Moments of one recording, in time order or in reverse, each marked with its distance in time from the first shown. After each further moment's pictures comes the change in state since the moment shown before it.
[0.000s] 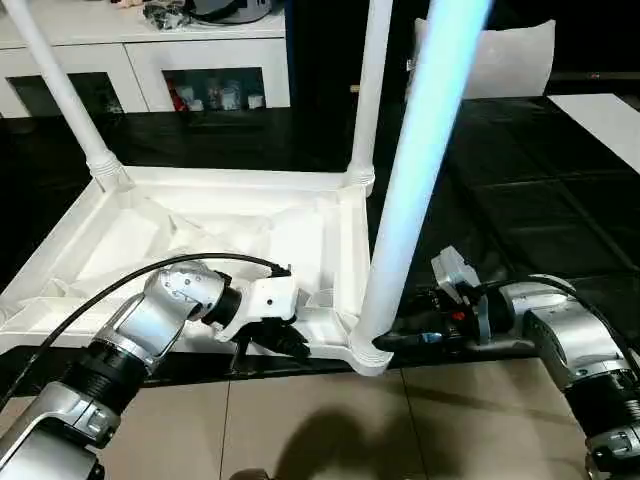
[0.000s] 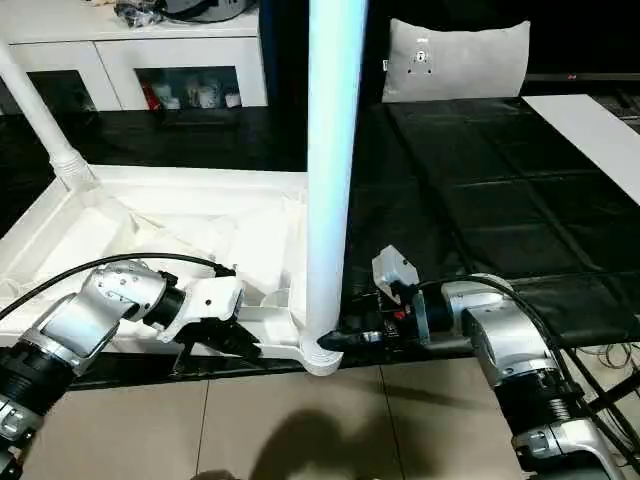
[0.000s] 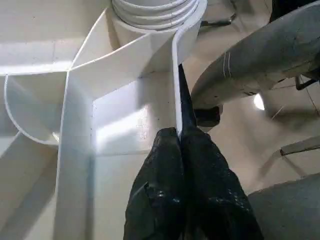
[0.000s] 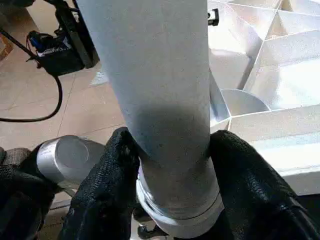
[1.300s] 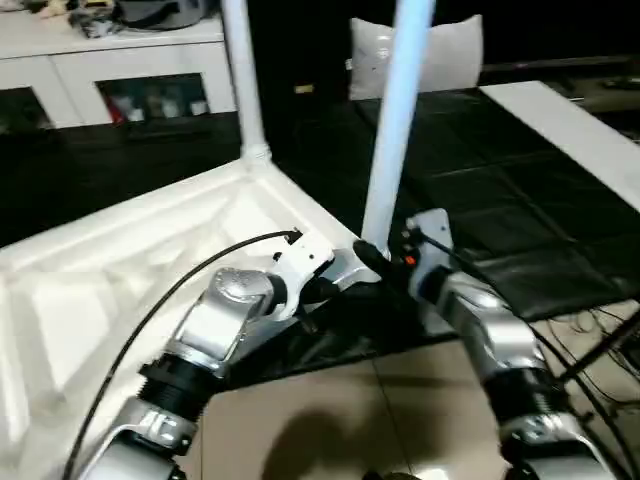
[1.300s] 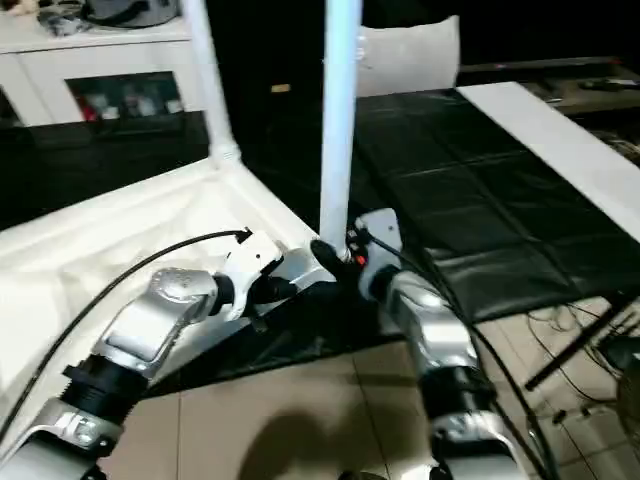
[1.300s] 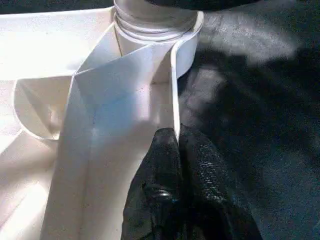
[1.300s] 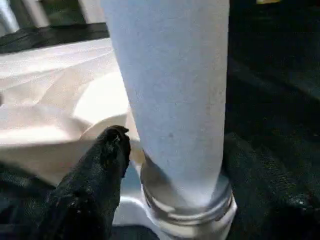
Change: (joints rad) left arm 0.018 -0.304 0.162 -0.045 0.059 0.425 0.582; right arm -0.027 0.325 -0.199 0.135 -0.104 -0.045 -0.780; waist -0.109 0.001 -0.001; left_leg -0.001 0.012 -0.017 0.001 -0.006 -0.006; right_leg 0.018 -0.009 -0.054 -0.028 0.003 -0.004
